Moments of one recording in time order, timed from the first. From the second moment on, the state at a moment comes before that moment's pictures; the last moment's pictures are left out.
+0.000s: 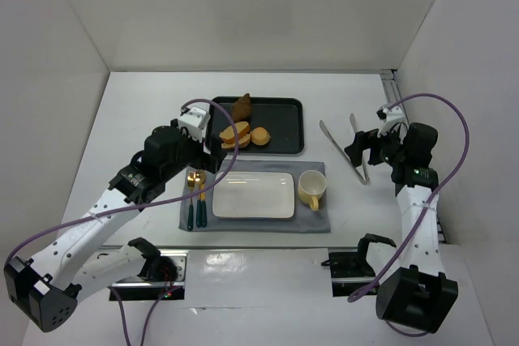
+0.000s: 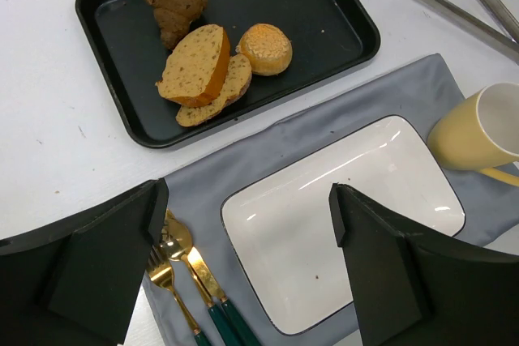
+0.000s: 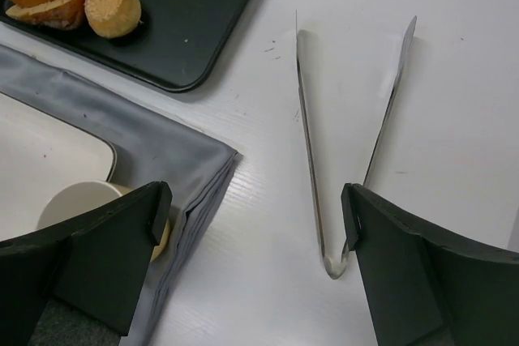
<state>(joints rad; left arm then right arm) -0.55 0.93 0.86 -0.31 -0.03 -0.13 -0.30 0.90 0.76 -0.40 -0.63 -0.25</state>
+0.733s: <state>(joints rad) -0.55 0.93 0.86 -0.31 -0.03 -0.13 -0.30 0.87 0.76 -0.41 -0.67 -0.29</state>
